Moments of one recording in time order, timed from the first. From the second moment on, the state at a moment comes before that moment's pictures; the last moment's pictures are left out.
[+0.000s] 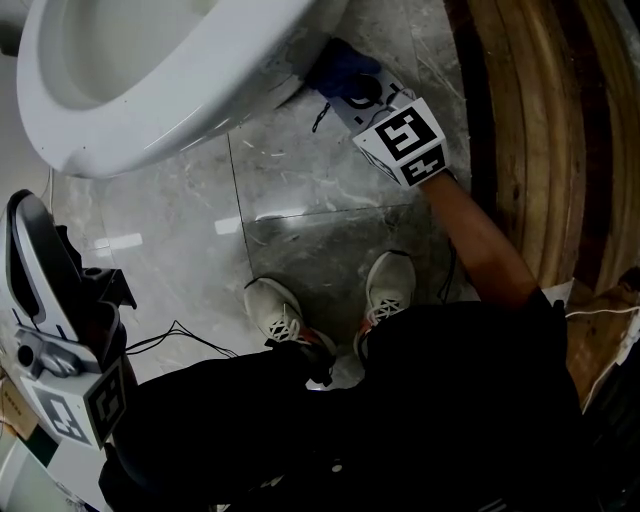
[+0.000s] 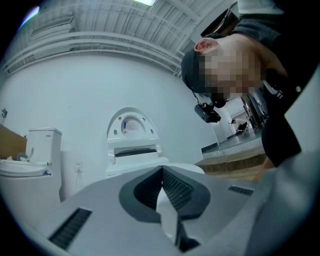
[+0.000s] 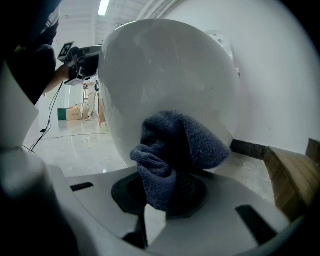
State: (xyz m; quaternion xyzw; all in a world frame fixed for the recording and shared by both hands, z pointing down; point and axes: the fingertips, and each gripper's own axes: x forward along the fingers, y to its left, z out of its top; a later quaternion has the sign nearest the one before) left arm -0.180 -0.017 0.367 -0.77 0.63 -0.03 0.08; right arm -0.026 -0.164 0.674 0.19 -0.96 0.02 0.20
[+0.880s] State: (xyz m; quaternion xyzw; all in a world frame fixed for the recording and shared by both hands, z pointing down) left arm -0.176 -0.013 0.366 -0.77 0.63 -0.04 0.08; right arm -0.033 -0.168 0.763 0.18 -0.94 0.06 0.30
